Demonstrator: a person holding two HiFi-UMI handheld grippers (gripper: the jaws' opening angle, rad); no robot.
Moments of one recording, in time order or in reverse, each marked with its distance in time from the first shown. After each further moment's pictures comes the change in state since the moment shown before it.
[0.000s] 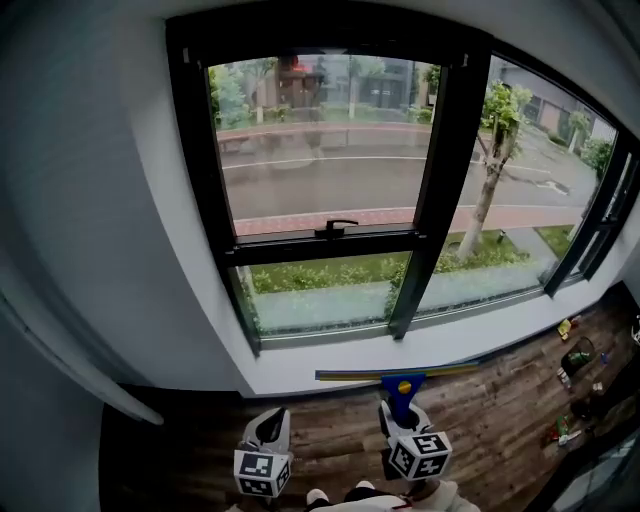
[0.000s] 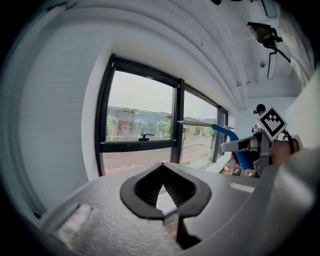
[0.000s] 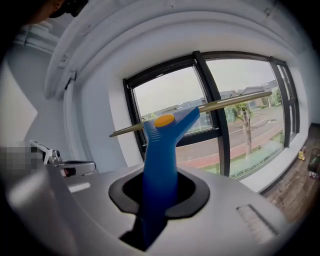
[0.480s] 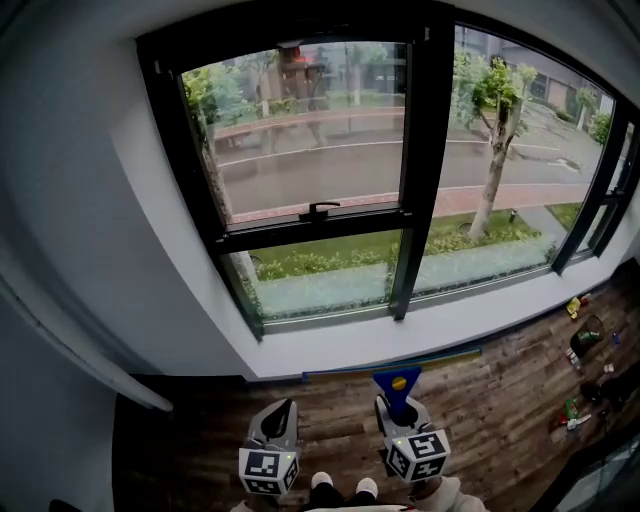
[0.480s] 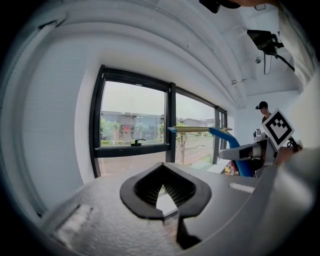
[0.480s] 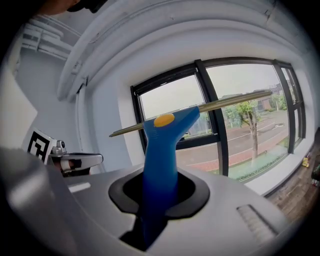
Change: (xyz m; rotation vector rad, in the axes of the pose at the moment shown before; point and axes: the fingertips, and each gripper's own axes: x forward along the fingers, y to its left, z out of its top) left arm -0.015 -0.110 0.025 0.041 -0.057 0.031; right arm -0.079 -0.038 0.003 -0.056 -0.049 0.070
